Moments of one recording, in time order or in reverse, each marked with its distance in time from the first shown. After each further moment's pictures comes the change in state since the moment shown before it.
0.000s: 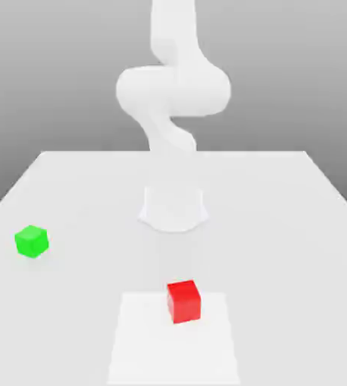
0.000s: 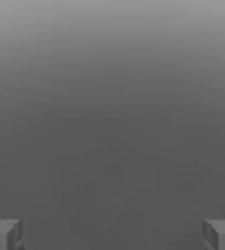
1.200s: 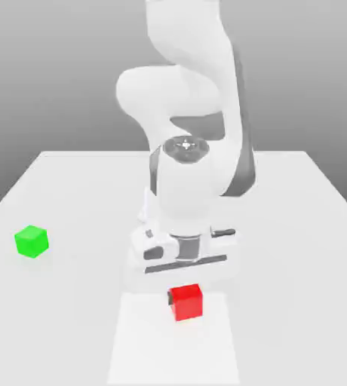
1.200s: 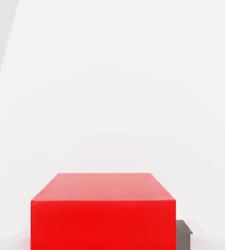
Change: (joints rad) arm 0.060 0.807 -0.012 -0.497 0.003 0.583 -0.200
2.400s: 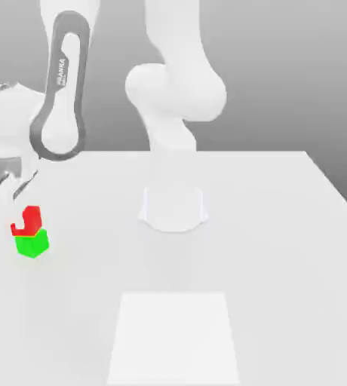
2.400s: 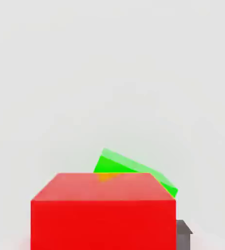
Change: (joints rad) arm -0.764 -0.008 -0.418 0.006 0.132 -0.022 0.564
